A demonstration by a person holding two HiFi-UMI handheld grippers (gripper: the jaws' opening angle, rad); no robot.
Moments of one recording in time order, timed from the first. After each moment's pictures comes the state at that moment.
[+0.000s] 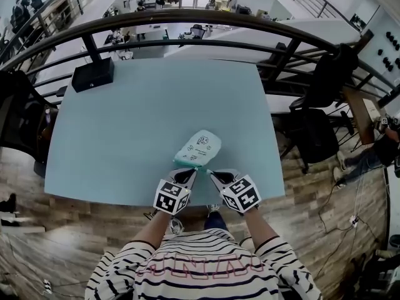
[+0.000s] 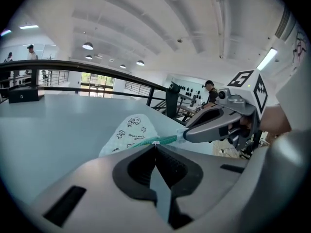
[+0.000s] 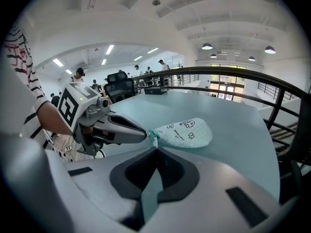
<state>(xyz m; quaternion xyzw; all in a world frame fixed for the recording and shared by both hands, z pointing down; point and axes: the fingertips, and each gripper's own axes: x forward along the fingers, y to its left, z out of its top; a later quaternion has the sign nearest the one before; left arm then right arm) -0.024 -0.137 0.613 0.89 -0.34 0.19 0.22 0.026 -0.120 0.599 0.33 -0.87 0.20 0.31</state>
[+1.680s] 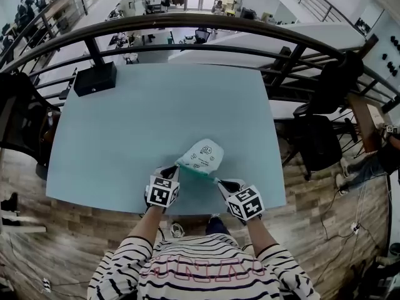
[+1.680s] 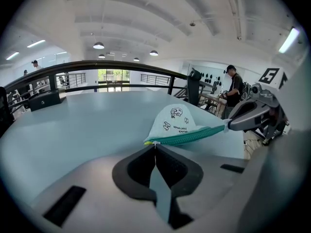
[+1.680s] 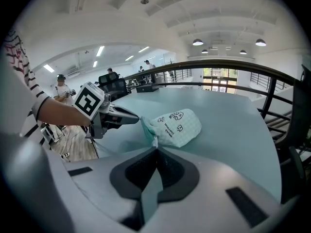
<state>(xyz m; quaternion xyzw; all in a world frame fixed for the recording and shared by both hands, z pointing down) -0.095 -0.198 0.655 0.83 -0.43 0.28 0.22 0.053 -0.134 0.623 0.36 -0.85 0.23 0.31</state>
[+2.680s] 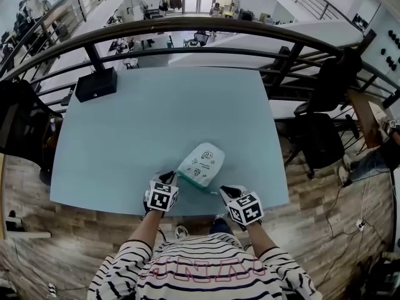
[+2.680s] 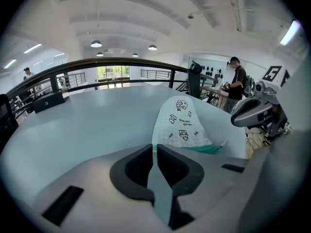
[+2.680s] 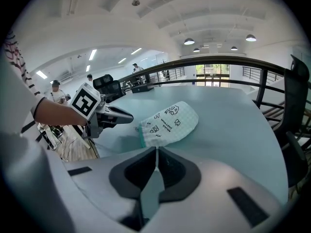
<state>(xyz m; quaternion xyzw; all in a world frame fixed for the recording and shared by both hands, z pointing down) -0.115 -0.184 0.664 0.82 -0.43 0.31 0.21 0.054 -0.114 0.635 0.39 -0.83 0.26 0.30</state>
